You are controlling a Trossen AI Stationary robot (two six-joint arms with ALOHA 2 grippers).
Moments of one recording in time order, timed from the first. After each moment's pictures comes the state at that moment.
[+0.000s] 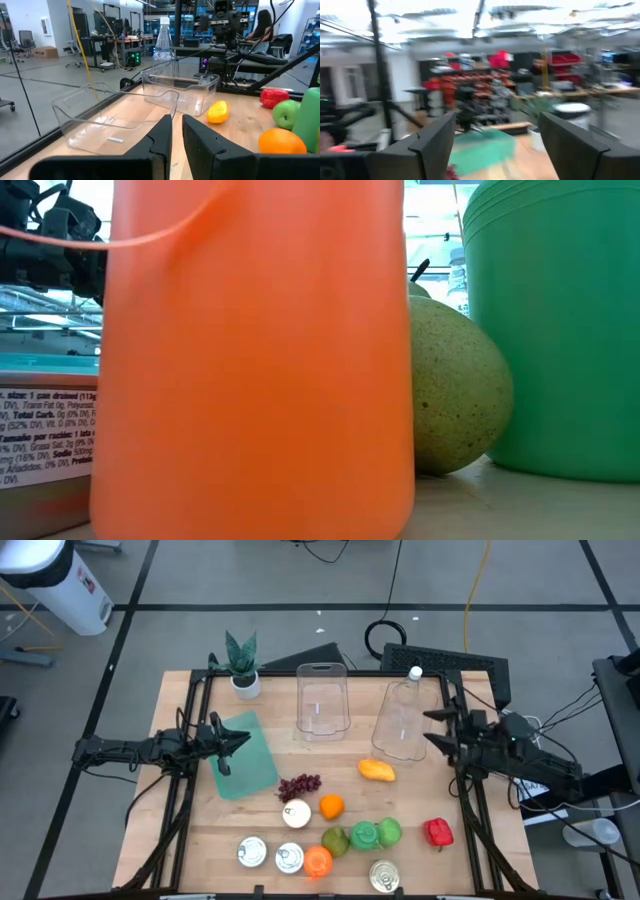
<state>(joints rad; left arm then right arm) -0.05 0.07 0.03 0.08 -0.32 -0.03 -0.29 0.00 0.28 0.01 -0.20 0.14</state>
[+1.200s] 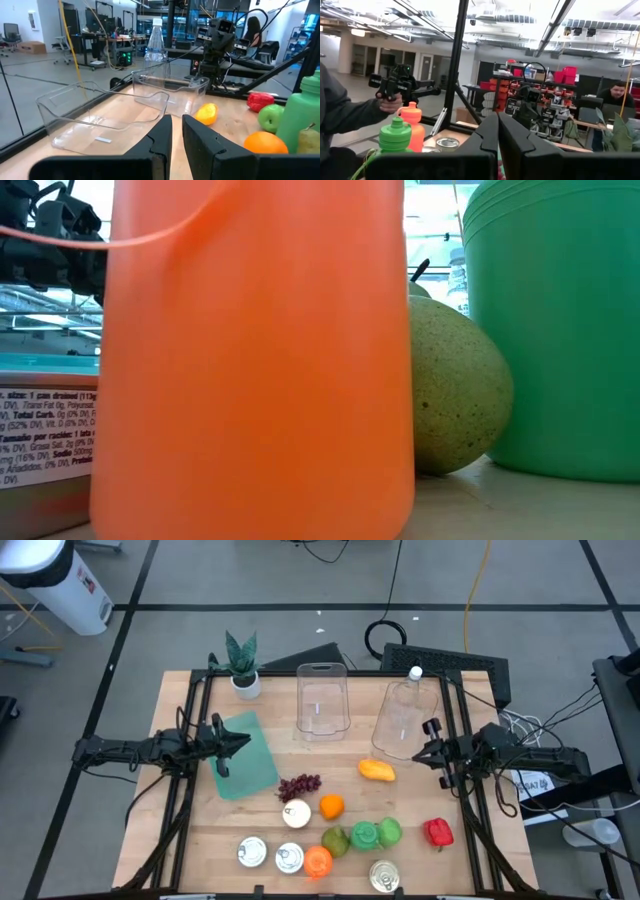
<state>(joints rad) -0.05 0.07 0.03 0.09 -0.27 -0.07 -0.11 0.13 0.02 0.46 -0.40 -0.04</state>
